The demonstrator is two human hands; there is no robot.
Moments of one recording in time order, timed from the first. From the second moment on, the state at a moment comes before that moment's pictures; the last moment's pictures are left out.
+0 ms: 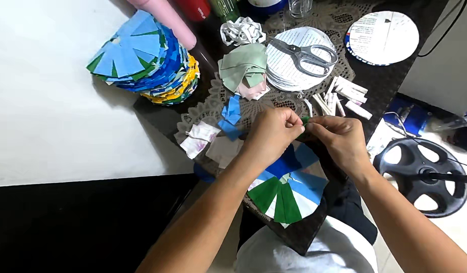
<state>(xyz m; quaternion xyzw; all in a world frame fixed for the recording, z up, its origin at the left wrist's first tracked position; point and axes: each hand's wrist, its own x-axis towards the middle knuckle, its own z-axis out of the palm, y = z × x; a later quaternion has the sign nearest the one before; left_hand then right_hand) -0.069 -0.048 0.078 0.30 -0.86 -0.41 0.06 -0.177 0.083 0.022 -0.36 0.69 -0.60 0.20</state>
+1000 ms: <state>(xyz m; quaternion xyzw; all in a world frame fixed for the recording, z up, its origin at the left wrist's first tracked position) -0.068 -0.037 0.074 0.26 -0.89 -0.36 0.09 -0.180 0.089 0.014 -0.39 0.67 -0.61 0.17</state>
